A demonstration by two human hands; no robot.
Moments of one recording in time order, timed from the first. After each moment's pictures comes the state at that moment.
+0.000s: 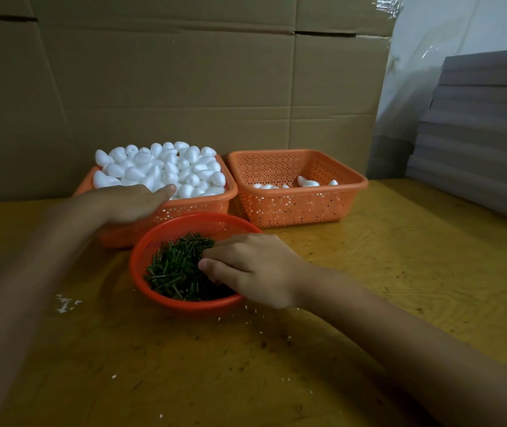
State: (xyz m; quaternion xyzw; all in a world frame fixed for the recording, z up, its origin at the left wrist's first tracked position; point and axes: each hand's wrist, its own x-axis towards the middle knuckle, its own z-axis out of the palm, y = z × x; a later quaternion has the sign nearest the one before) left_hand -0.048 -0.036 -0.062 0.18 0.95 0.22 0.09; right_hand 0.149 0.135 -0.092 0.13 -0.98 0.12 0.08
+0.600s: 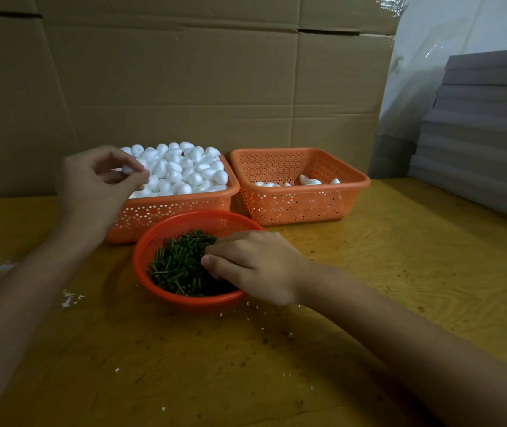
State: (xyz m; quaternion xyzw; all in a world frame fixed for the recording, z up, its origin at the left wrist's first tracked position) left_hand -0.031 -0.063 -0.079 0.28 0.73 0.57 -0.24; right_hand 0.147 0.137 -0.095 0.14 -0.98 0.13 0.09
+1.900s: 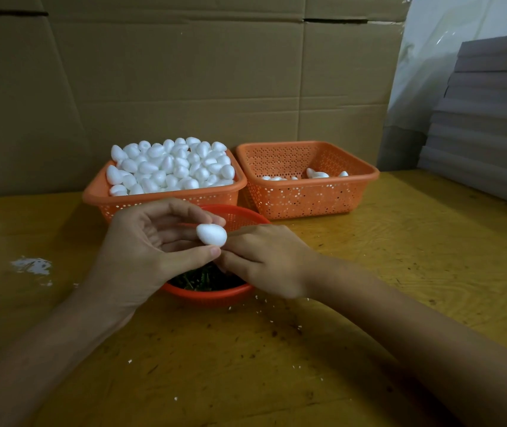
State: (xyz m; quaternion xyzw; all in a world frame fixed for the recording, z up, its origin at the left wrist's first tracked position) left_hand 0.085 -0.058 -0.092 0.40 0.63 0.67 0.04; right_hand 0.146 0.137 -0.095 0.12 -0.98 0.09 0.08
